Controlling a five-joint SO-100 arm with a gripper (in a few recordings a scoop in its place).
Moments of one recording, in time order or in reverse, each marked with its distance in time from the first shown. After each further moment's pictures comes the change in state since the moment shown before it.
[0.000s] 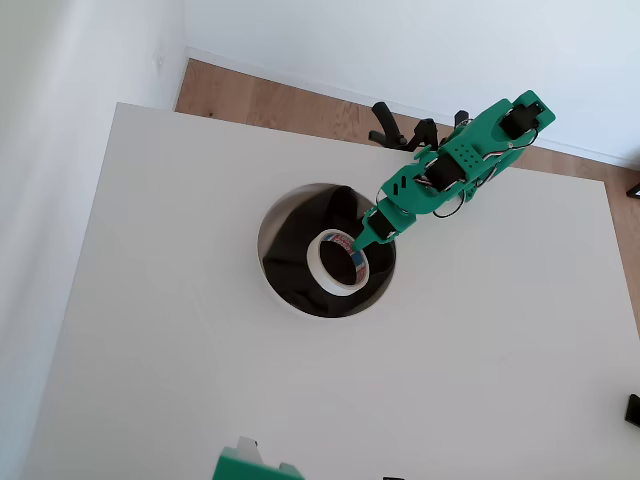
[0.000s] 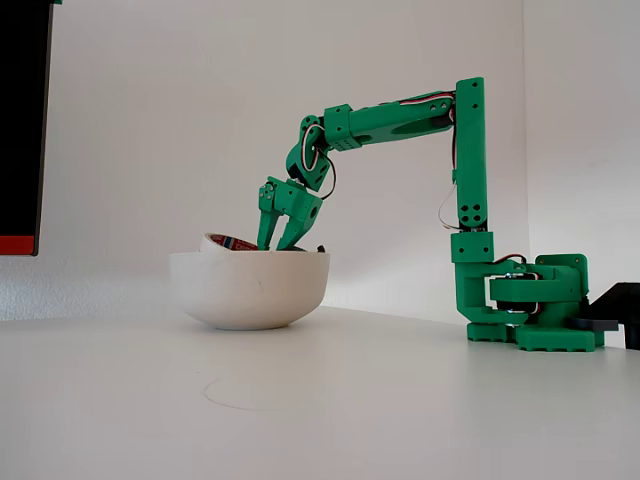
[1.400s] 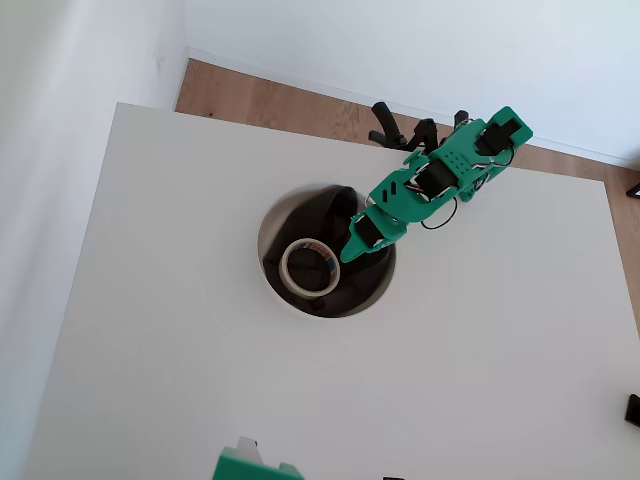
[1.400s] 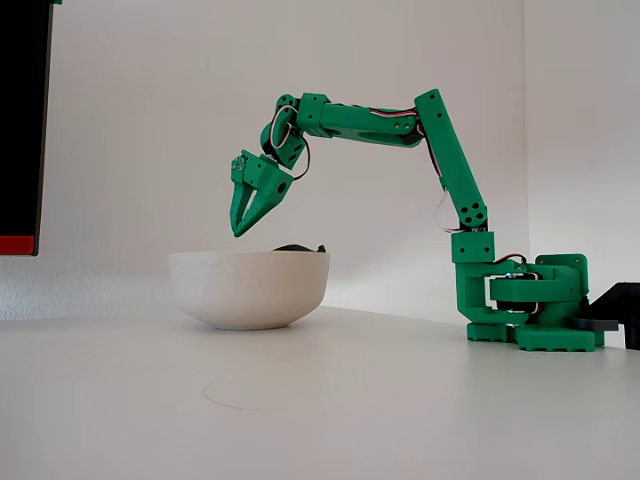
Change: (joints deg) arm -2.8 -16.1 -39.3 15.2 8.2
